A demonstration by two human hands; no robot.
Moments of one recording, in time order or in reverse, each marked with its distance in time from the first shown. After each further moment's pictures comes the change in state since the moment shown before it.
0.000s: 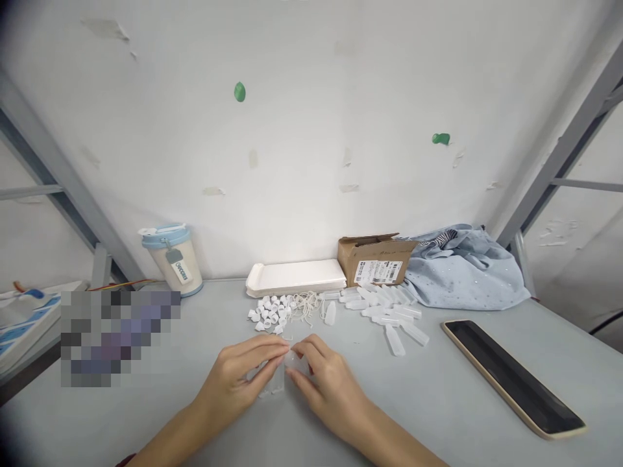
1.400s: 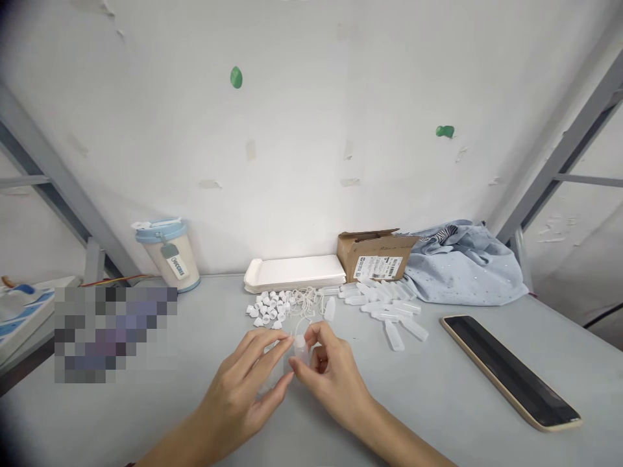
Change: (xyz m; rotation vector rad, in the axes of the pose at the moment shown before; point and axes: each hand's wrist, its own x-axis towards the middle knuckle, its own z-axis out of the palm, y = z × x) left_hand -0.006 0.015 0.006 0.353 -0.051 0.141; right_hand 0.003 -0.004 -0.003 0.455 0.090 0.294
